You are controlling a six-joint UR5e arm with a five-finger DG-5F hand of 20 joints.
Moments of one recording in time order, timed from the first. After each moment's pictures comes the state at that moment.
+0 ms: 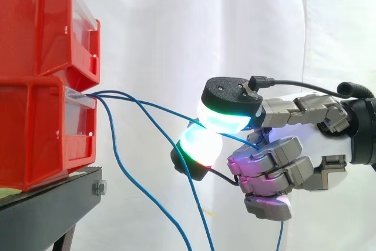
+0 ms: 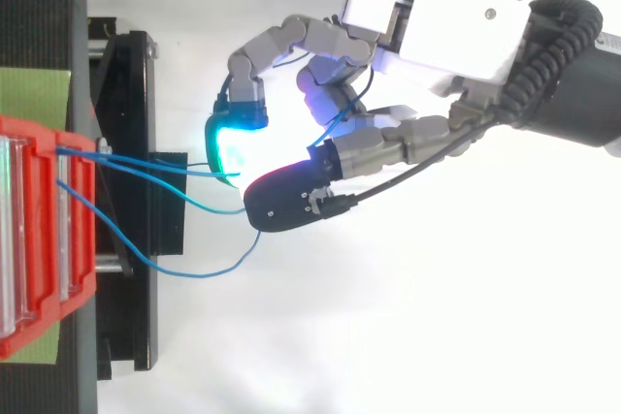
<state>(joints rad) 0.14 -2.27 -1.22 -2.83 -1.26 -0.28</state>
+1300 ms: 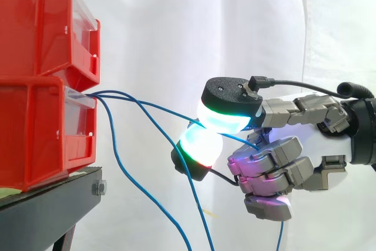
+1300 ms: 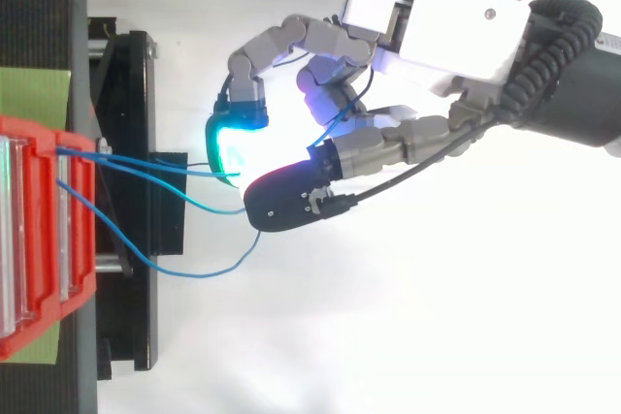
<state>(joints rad) 0.14 -2.27 -1.22 -2.83 -1.26 -0.28</state>
